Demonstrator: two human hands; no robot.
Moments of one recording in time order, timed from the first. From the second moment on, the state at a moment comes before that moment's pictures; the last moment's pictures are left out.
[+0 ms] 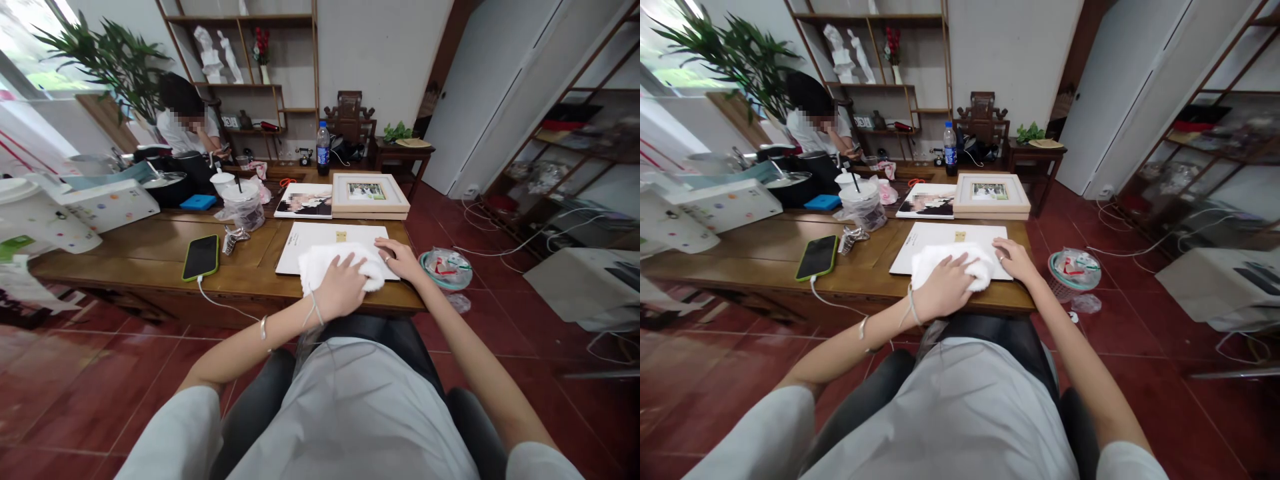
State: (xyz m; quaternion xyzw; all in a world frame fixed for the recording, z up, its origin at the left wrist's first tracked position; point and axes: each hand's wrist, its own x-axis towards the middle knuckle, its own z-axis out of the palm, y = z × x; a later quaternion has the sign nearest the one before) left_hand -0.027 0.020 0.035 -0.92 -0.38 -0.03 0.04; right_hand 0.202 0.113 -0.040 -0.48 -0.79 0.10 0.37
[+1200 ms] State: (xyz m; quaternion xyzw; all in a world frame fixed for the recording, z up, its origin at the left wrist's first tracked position) left_hand -0.037 0.090 0.023 -0.94 -0.33 -0.02 0.02; right_hand 0.203 0.114 -0.042 -0.48 -0.79 0.10 0.37
